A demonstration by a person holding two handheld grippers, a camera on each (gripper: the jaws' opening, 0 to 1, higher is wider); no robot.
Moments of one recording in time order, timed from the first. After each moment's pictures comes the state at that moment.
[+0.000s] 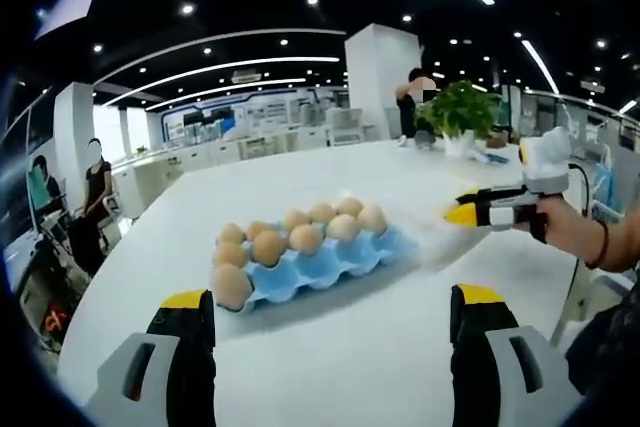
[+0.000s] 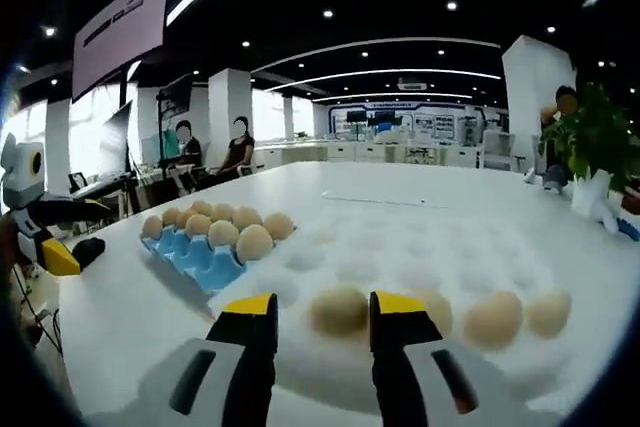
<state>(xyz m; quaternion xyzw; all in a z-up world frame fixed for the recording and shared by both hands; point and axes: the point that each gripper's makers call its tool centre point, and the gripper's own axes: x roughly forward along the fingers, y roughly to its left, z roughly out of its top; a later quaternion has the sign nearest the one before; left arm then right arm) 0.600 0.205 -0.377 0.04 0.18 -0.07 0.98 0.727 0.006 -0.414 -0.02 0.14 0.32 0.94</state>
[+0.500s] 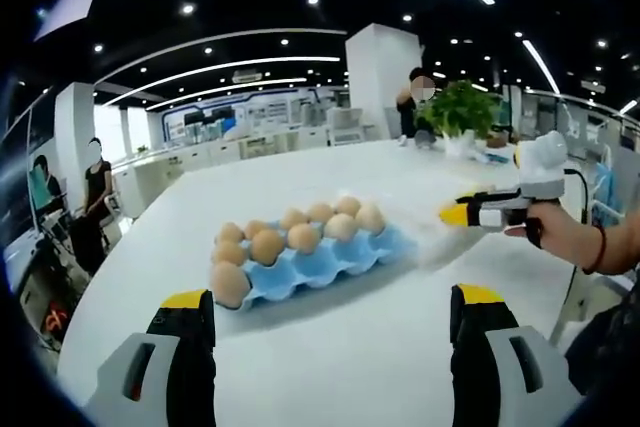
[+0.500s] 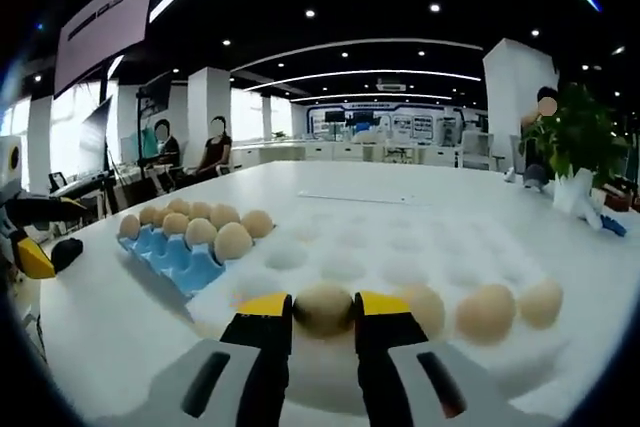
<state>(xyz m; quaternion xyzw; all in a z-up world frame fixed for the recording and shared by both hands) 0.597 0.202 -0.377 0.04 0.18 -0.07 0.98 0.737 0.000 -0.416 -0.03 0.13 0.28 0.95</state>
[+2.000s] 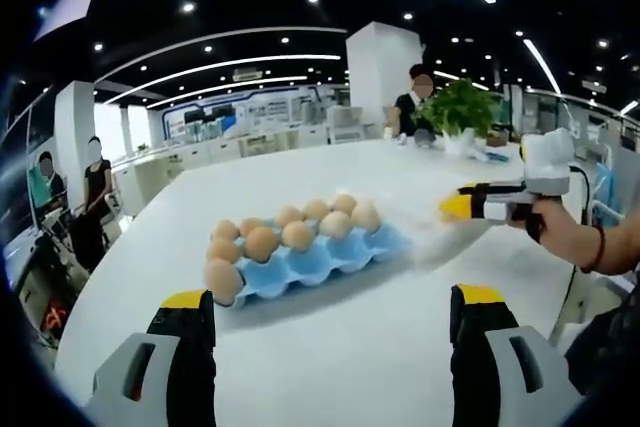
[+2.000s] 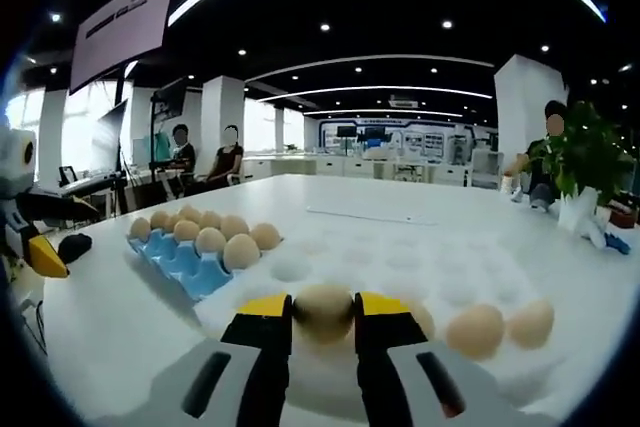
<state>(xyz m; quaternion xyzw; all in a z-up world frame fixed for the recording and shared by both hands) 0.597 0.192 -0.381 0.03 0.18 -0.07 0.98 0.732 -0.004 -0.400 -0.04 0.09 0.30 0.95</state>
